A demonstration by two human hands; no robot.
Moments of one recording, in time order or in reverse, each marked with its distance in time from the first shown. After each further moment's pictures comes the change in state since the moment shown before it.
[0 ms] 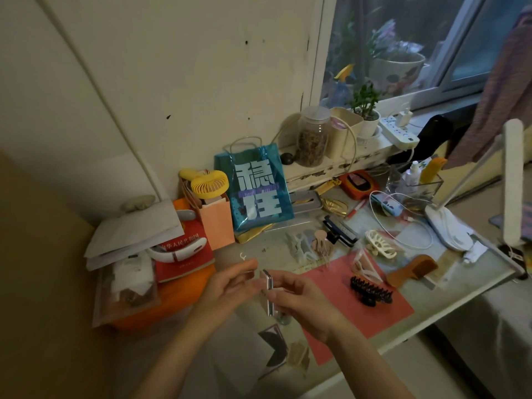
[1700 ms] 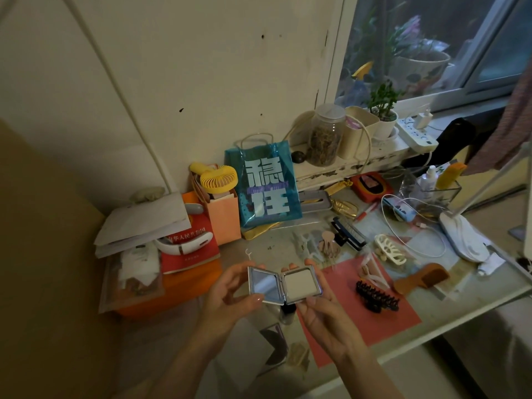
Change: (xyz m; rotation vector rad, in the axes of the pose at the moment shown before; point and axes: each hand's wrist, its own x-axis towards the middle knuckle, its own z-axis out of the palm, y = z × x) left_hand -0.018 -0.005 0.017 -0.248 0.200 -0.106; right_hand 0.000 0.025 -0.024 0.754 0.041 -0.153
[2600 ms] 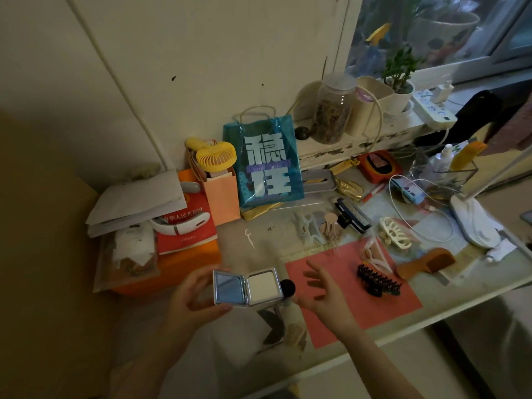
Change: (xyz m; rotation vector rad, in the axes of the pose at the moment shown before) left_hand -0.005 -0.042 -0.044 -0.047 0.027 0.025; right_hand 0.009 -0.002 -0.070 -1.306 0.264 0.005
